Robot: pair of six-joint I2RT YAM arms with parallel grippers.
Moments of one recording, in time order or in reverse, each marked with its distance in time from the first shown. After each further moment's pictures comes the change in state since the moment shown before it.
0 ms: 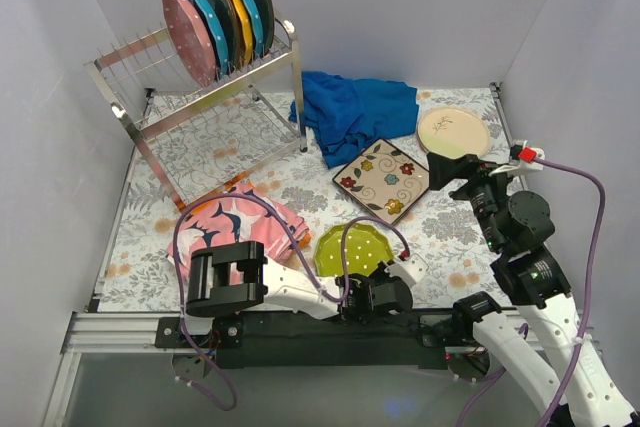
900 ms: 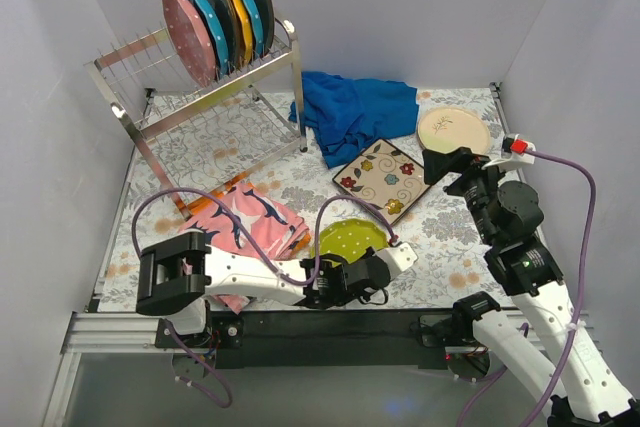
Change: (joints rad) left arm 0.088 -0.301 -0.100 -0.079 0.216 0.151; right arm 0.001 0.070 -0.008 0.029 0.010 0.049
